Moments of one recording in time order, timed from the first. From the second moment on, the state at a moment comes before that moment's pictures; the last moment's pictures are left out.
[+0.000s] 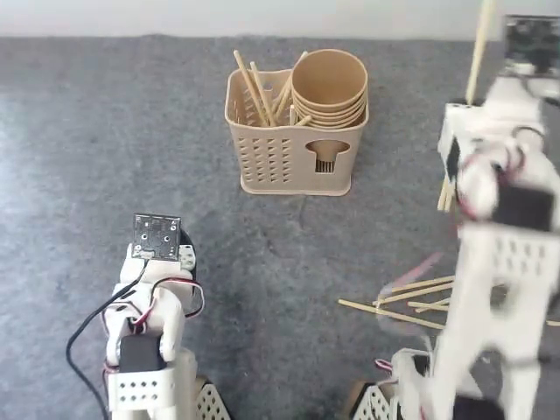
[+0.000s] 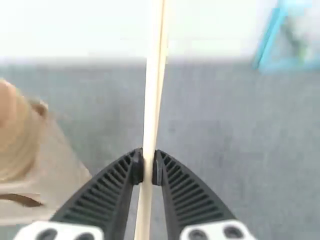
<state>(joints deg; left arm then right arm) -10.0 -103.3 96.9 51.9 -4.6 4.5 -32.7 6.8 61.6 2.7</state>
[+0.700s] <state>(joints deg) -9.9 -103.3 96.9 56.2 -4.6 -24.8 -35.3 10.5 17.8 -7.8</state>
